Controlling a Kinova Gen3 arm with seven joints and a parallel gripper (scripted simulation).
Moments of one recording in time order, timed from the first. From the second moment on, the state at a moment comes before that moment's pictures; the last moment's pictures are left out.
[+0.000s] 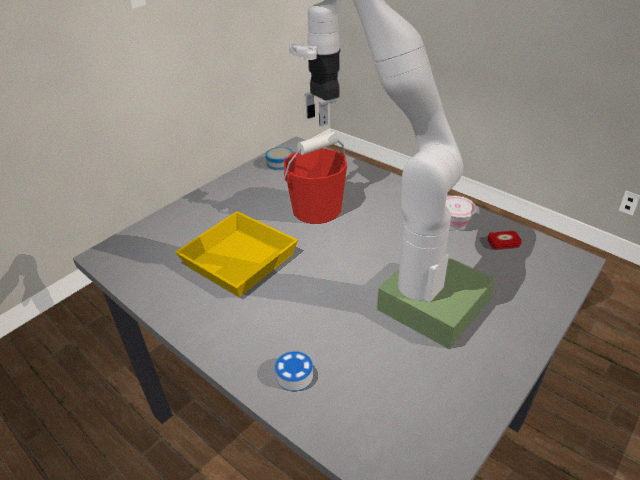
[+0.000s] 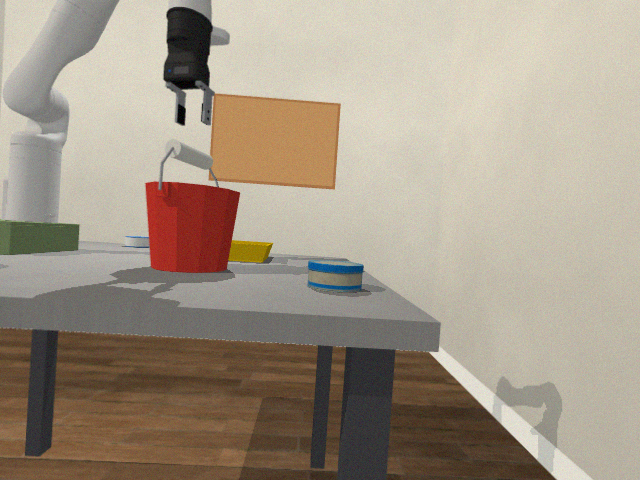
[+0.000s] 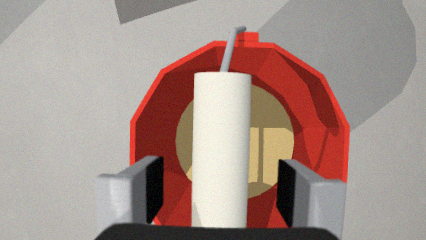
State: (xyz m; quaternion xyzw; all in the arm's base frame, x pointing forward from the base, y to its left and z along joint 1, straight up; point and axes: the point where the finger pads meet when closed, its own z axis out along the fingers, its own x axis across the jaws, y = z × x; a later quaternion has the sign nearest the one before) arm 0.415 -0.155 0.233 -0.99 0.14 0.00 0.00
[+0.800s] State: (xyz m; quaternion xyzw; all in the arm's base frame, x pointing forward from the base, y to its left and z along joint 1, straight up) arm 0.415 -0.155 0.229 -0.99 0.14 0.00 0.00
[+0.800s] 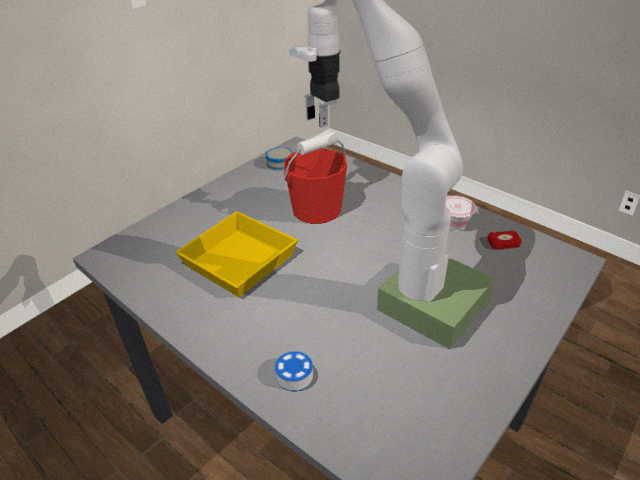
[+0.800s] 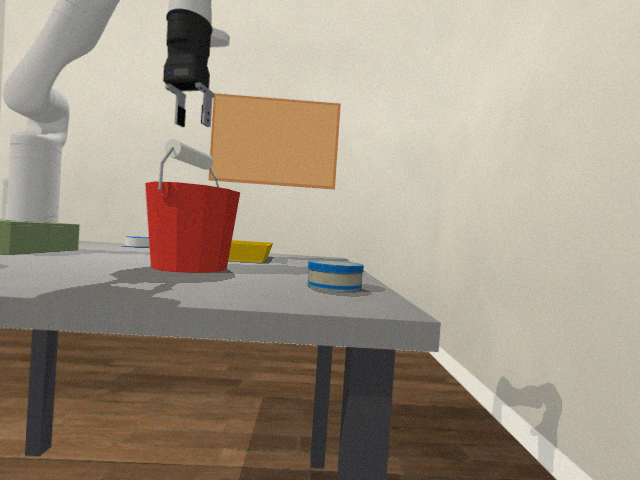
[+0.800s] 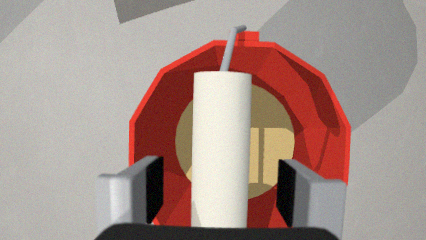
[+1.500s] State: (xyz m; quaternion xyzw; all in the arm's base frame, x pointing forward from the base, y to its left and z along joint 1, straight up) arm 0.415 -0.155 0.196 -0.99 0.14 0.00 0.00
